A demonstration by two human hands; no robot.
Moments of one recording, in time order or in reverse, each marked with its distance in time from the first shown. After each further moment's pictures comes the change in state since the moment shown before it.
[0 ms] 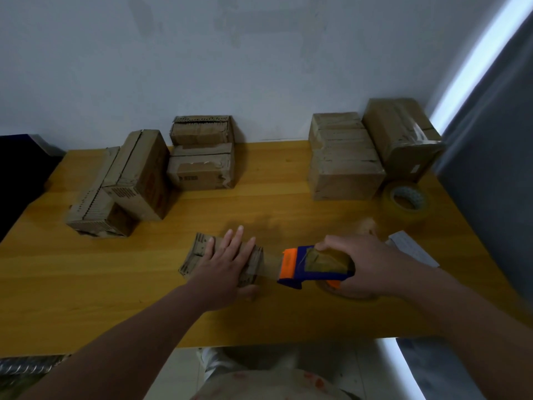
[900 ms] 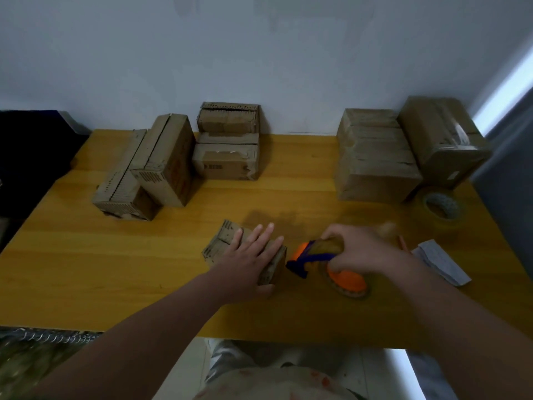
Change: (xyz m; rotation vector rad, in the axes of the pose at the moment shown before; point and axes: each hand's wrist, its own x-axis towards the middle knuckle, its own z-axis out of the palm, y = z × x) left_hand -0.007 -0.007 -0.011 -0.001 -0.004 0.099; right_hand 0.070 -0.026 0.010 0.120 -0.109 0.325
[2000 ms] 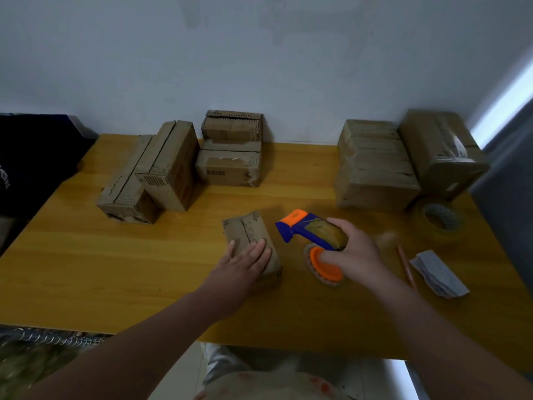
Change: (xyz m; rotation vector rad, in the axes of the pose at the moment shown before) left_hand -0.018 0.005 0.007 -0.019 0.055 -0.083; right_hand 0.004 0.005 0.024 0.513 0.374 -0.085
